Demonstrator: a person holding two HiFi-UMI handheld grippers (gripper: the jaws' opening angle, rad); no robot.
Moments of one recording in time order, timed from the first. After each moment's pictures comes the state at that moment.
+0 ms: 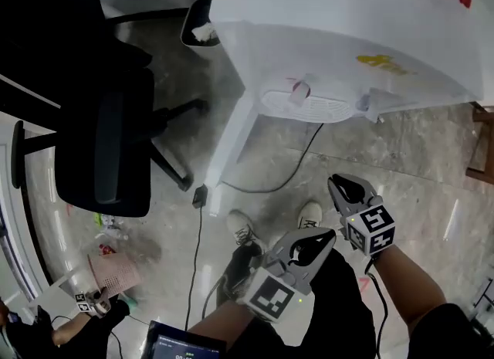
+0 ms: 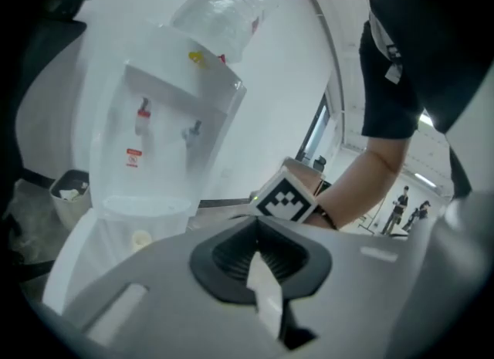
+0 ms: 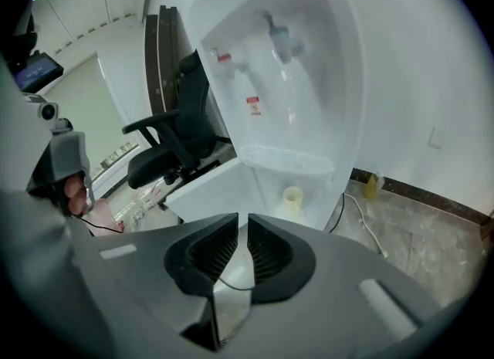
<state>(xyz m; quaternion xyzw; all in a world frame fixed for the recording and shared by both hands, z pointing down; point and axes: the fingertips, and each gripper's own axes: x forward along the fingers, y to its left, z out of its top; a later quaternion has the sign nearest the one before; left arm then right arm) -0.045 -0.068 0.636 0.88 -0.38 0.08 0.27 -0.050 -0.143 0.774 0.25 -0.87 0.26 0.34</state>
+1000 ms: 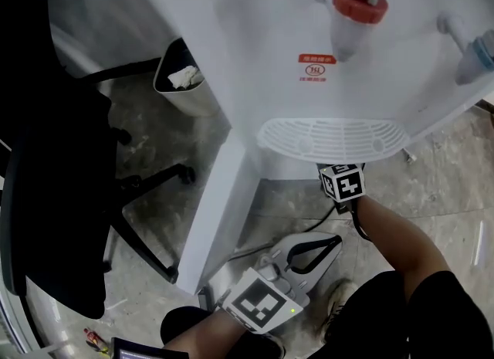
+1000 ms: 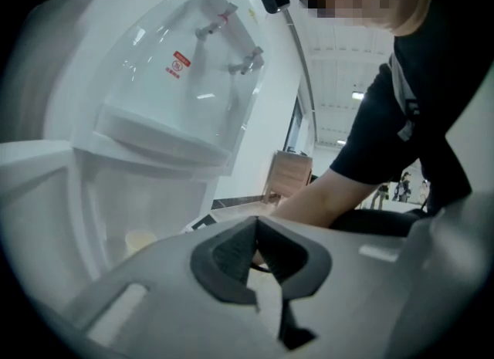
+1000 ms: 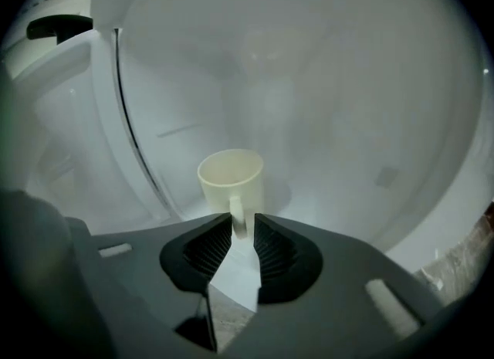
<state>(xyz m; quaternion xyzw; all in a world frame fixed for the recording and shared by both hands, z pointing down) -0.094 -0.144 0.862 0.93 -0.31 0.04 0.18 -0.116 -0.347 1.133 0.37 -0.84 0.19 0.34</state>
